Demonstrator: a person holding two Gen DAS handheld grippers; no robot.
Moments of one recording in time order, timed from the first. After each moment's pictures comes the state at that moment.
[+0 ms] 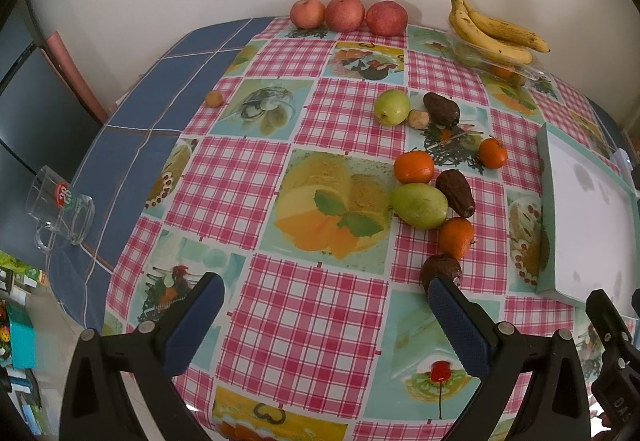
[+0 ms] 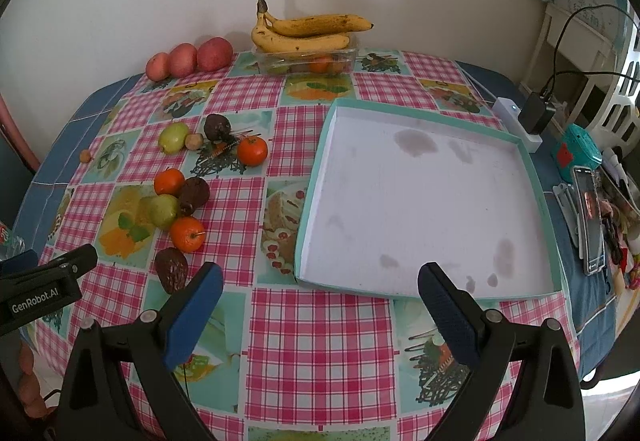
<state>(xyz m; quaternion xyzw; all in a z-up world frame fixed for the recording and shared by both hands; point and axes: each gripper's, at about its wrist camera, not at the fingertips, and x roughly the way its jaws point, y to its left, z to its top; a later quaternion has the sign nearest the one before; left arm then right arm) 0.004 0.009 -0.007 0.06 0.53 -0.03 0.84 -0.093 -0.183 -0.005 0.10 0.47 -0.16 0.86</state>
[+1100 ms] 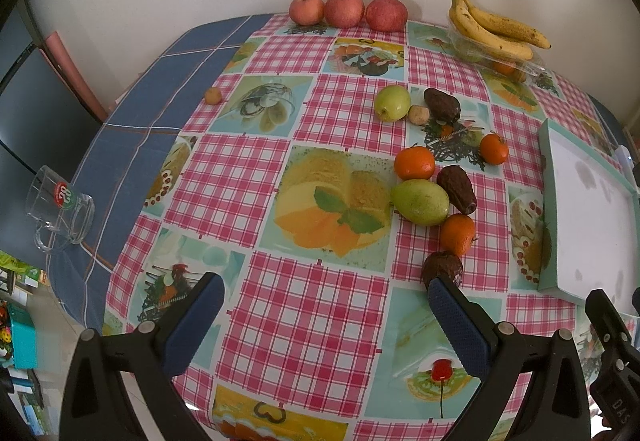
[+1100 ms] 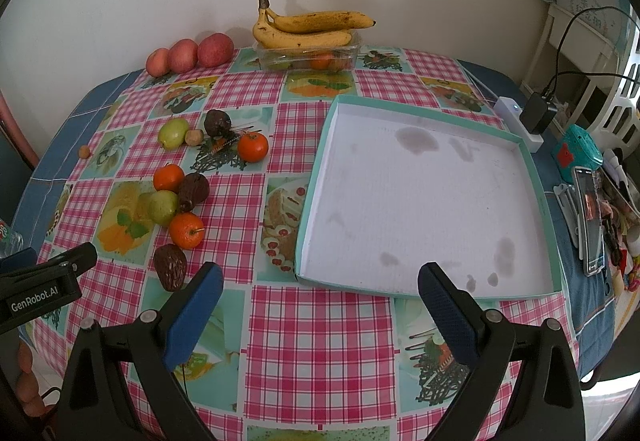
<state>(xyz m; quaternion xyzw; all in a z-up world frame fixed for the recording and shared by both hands) 0.004 0.010 -0.009 0.06 0.53 -0.03 0.84 -0.092 -0.182 -0.007 0.09 0.47 -0.16 0.86</state>
